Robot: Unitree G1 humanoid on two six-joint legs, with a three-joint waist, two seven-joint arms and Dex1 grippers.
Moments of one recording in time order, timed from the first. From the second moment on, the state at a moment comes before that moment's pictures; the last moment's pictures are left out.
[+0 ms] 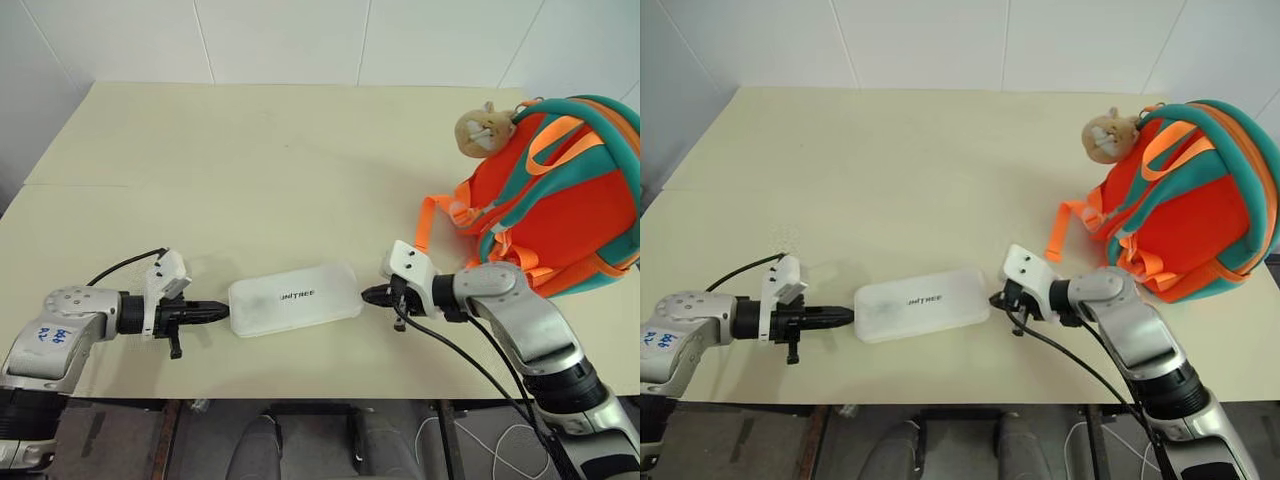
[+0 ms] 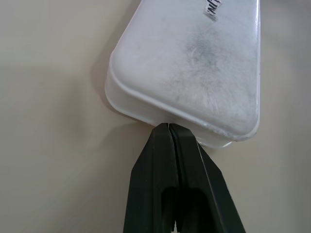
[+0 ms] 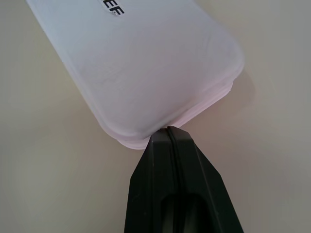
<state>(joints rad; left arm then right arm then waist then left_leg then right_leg) -0.25 0.89 0.05 -0.06 -0.41 0.58 -1.14 -0.46 -0.63 0.23 -0.37 0.15 0.86 1.02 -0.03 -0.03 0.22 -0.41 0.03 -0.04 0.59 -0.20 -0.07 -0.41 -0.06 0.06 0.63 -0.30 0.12</state>
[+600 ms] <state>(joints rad) -0.41 0.81 -0.10 -0.01 -0.38 0.47 -1.24 -0.42 -0.73 0.25 -0.49 0.31 0.91 1.01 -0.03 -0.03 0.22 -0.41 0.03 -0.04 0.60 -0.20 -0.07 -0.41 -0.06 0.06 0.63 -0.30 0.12</state>
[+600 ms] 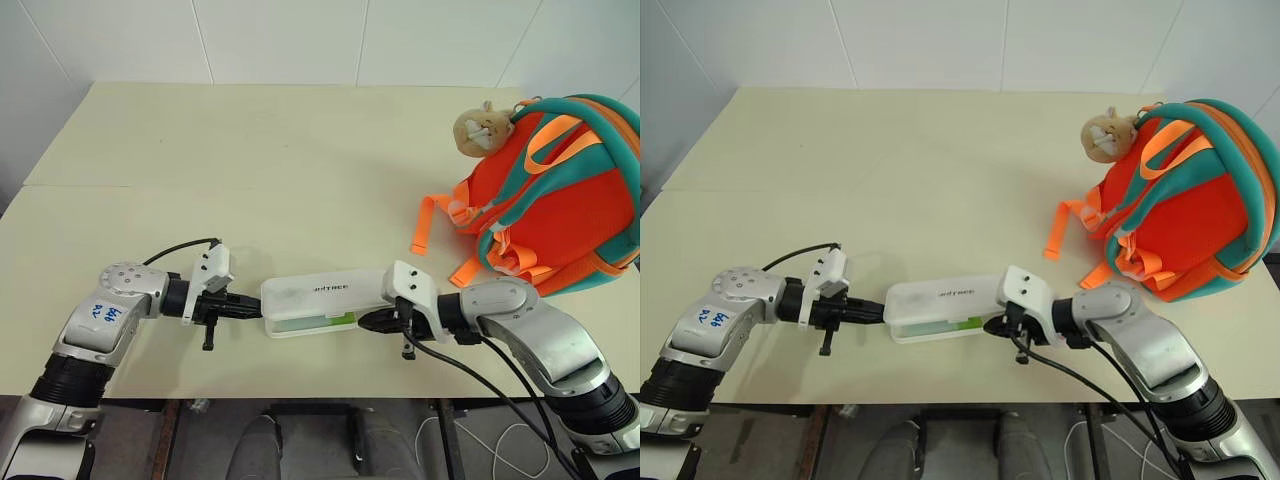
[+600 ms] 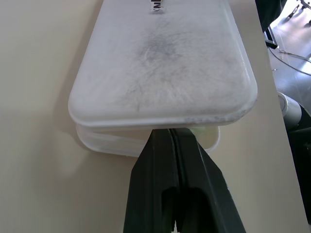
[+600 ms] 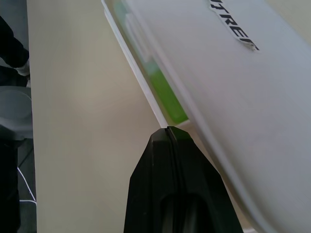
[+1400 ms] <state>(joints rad) -0.53 0.72 0.02 0.09 -0.42 0.45 -1.18 -0.32 -0.95 0.12 -0.48 0.39 0.86 1.05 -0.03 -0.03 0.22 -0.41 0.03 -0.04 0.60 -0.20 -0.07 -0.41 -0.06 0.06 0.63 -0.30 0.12</state>
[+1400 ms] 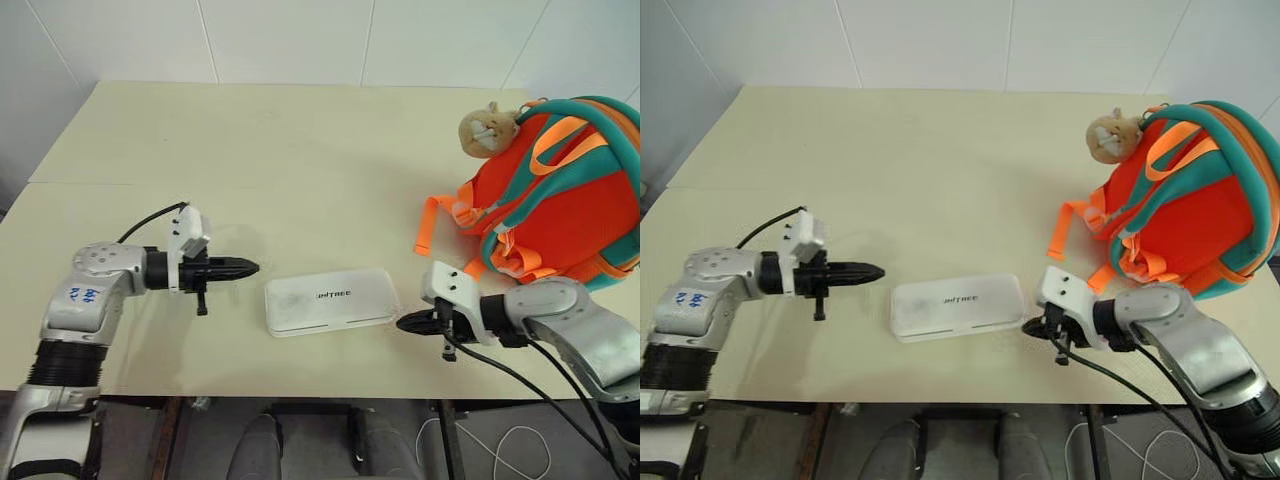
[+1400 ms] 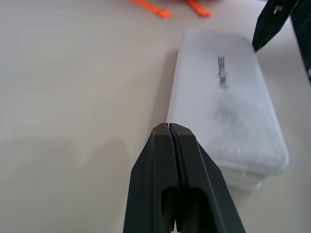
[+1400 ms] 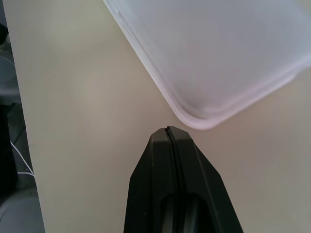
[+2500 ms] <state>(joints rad) -0.56 0.68 -0.12 0.12 -0.30 0.44 -1.15 -0.44 -0.88 0.22 -0.18 0.17 0.66 0.94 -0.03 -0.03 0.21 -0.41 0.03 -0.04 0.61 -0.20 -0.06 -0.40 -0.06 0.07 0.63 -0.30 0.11</state>
